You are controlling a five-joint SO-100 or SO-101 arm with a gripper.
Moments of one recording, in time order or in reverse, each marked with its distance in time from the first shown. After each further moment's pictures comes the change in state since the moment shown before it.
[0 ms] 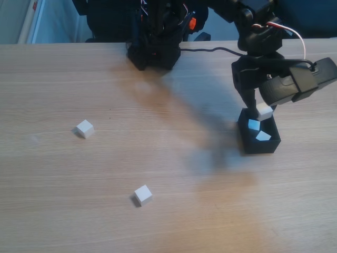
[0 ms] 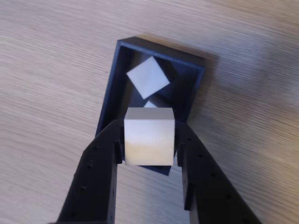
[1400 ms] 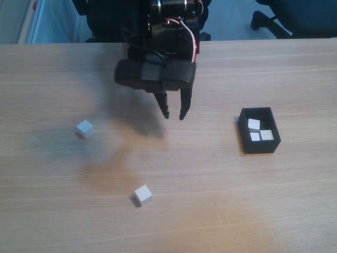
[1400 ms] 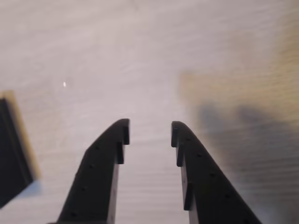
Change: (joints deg) arm 33.3 33.2 35.9 -7.6 -1.2
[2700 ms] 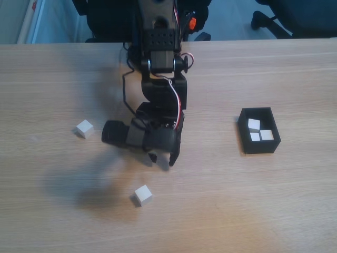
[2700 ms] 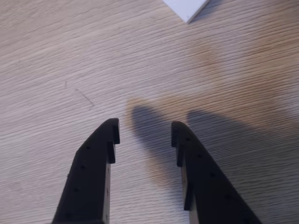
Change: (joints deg) arm 5.7 -35.2 -9.8 -21.2 -4.3
